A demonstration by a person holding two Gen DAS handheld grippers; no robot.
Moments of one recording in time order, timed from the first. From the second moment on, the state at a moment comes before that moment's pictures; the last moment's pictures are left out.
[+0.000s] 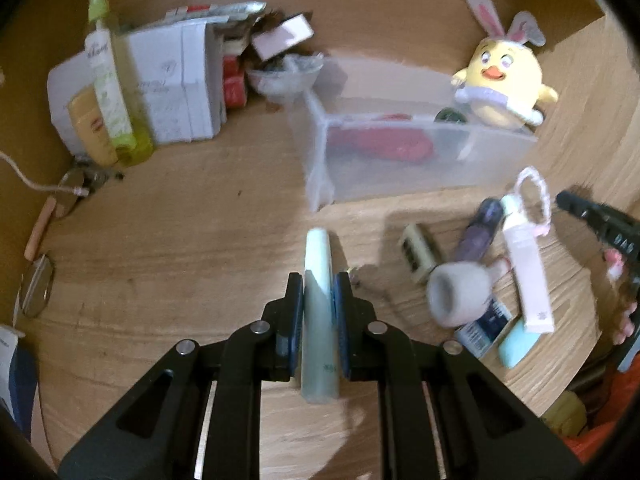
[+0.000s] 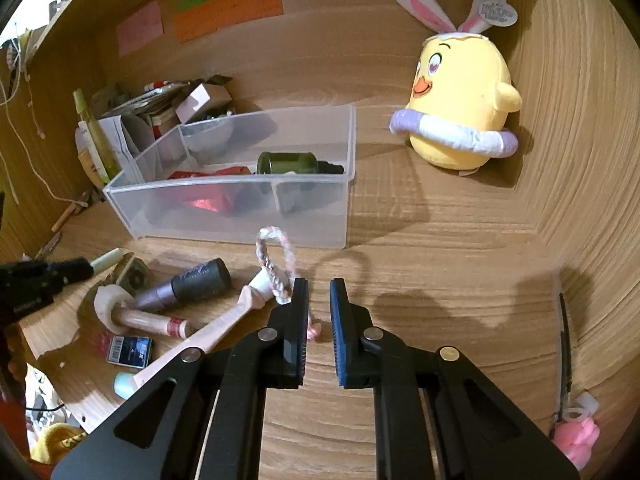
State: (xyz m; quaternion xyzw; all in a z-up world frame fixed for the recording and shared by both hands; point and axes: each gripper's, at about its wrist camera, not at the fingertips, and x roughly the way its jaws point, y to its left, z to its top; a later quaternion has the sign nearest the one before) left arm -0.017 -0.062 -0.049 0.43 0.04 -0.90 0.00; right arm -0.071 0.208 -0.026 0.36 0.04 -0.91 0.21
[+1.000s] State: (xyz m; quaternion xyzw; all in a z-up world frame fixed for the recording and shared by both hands) left arm -0.032 -0.086 -0.043 0.41 0.08 -0.91 0.02; right arm -0.094 0.203 -0.063 0.43 0.10 -0.88 0.20
